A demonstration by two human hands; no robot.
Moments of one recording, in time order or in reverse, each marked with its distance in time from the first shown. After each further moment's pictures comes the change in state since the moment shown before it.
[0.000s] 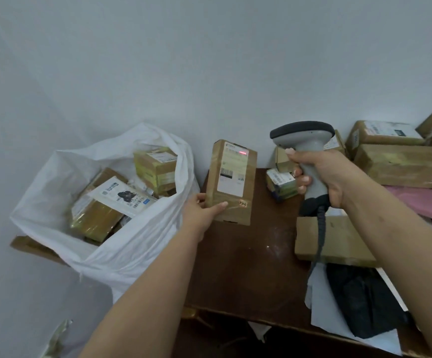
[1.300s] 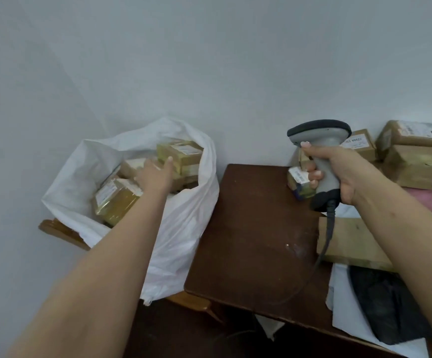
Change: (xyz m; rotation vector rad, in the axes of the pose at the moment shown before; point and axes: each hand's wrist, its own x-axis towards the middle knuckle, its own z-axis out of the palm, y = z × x) left_hand 0.039 0.058 -0.130 0.365 0.571 0.104; right_hand 0.009 0.007 0.033 0.029 -0.010 0.030
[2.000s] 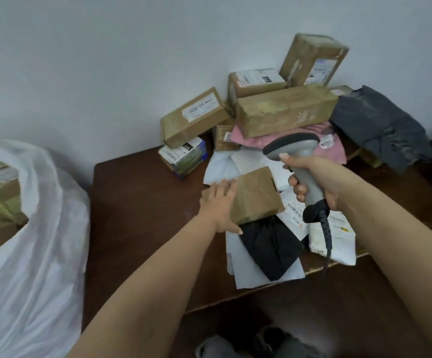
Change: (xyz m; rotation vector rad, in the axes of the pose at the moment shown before) left_hand -0.255 0.052 0.290 0.766 -1.233 0.970; right_hand -0.058 0.029 -0.218 -0.050 0.426 0.174
